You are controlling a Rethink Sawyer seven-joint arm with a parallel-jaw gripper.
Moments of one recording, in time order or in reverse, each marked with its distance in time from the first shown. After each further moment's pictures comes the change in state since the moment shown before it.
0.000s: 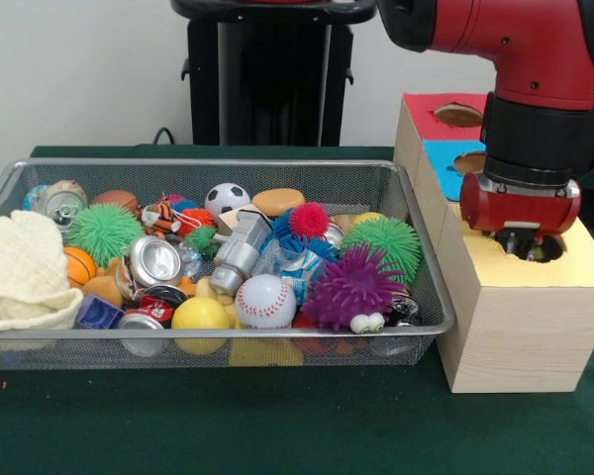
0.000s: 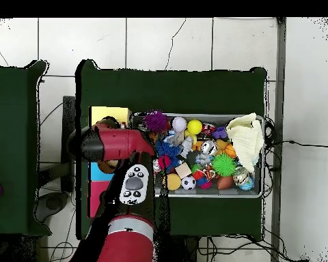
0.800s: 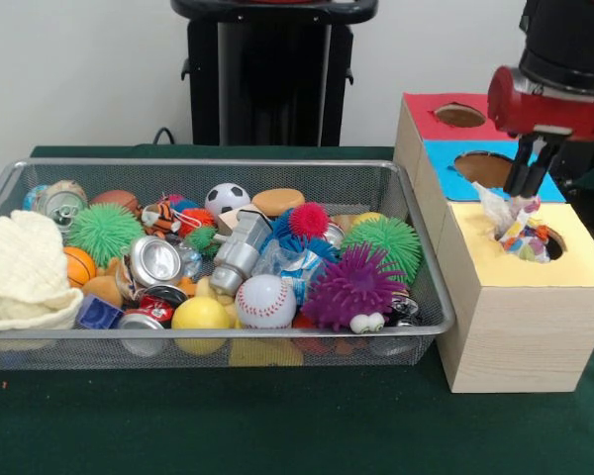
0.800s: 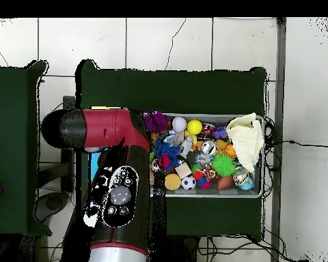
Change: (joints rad) arm 0.032 -0.118 -0.067 -0.140 -0.002 0.520 0.000
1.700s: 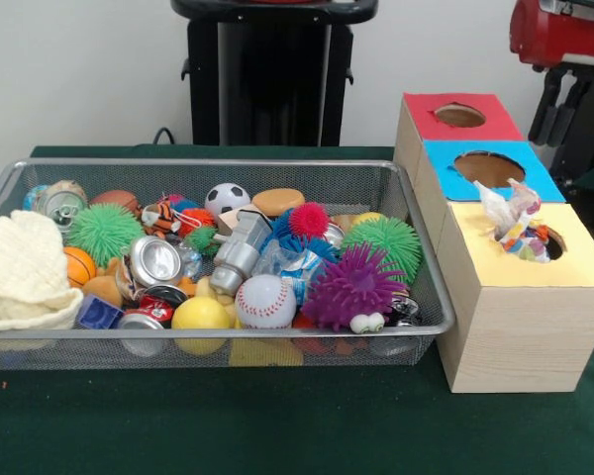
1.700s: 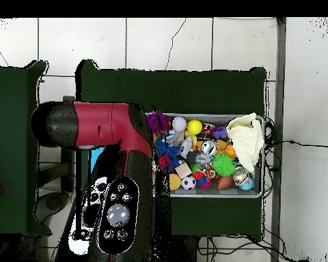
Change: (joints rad) arm 0.000 -0.075 -0.015 -0.009 0.011 0.029 0.000
